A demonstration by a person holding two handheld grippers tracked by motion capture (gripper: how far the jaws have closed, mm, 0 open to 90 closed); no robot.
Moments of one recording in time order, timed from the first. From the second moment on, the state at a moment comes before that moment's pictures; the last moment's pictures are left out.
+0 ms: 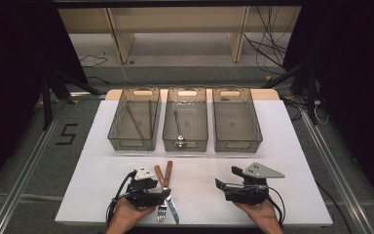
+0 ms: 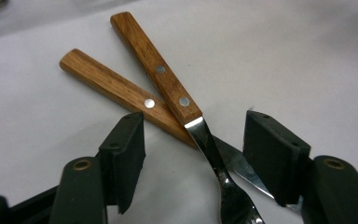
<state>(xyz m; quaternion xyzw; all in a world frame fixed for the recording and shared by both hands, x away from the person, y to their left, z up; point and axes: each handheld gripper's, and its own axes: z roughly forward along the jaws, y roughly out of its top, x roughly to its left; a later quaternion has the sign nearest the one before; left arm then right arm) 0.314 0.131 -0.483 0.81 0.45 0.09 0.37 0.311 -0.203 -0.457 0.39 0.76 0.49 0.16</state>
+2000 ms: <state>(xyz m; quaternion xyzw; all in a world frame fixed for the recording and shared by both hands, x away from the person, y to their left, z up) 0.316 0.148 -0.477 0.83 0.41 0.02 0.37 0.309 -0.199 -0.456 0.39 0.76 0.49 0.15</state>
